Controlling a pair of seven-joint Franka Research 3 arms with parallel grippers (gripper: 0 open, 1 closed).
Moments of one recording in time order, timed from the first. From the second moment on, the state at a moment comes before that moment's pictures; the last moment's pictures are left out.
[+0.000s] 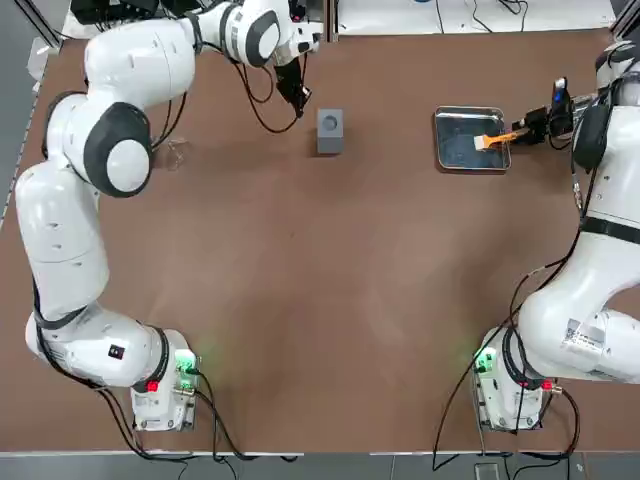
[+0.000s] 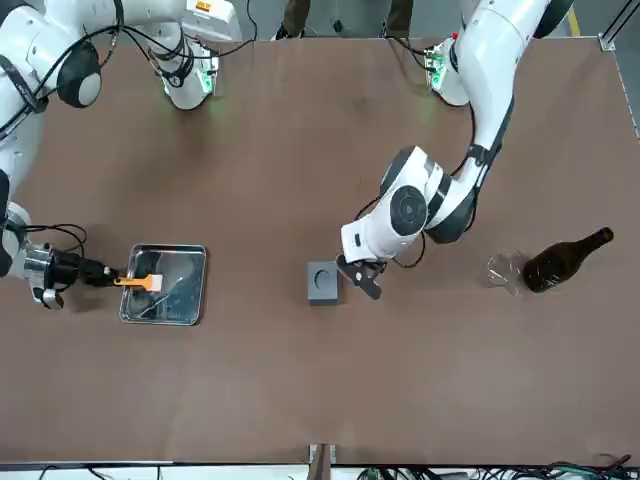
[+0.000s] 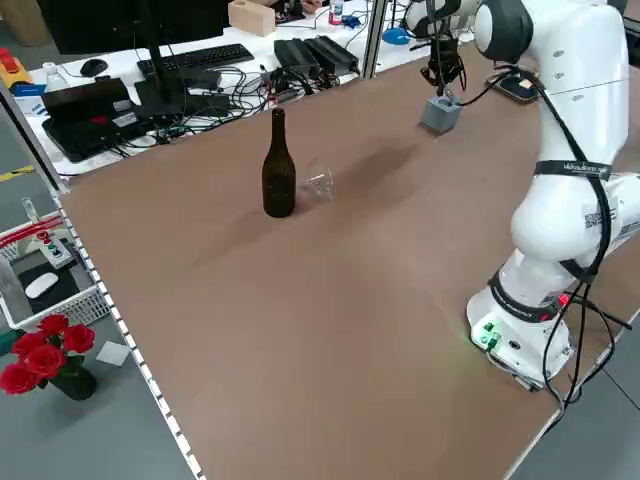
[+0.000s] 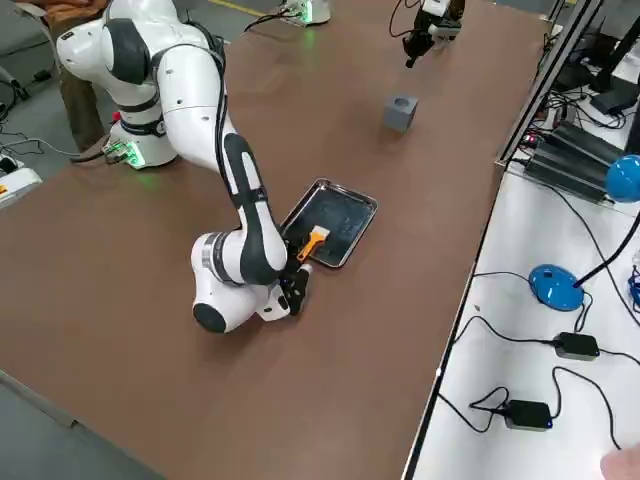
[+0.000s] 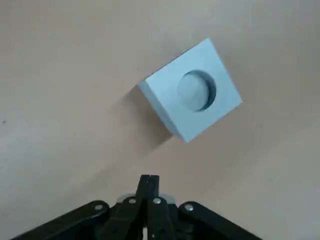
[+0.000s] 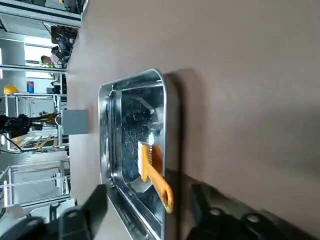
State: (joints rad) left arm -0.29 0.69 -0.40 -1.43 0.02 2.10 -0.02; right arm -0.26 1.00 -0.44 -1.43 1.18 1.43 -1.08
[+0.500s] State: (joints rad) left arm -0.34 0.83 -0.40 -1.34 0.02 2.26 -0.02; right arm -0.26 1.00 -0.44 -1.43 1.18 1.43 -1.09
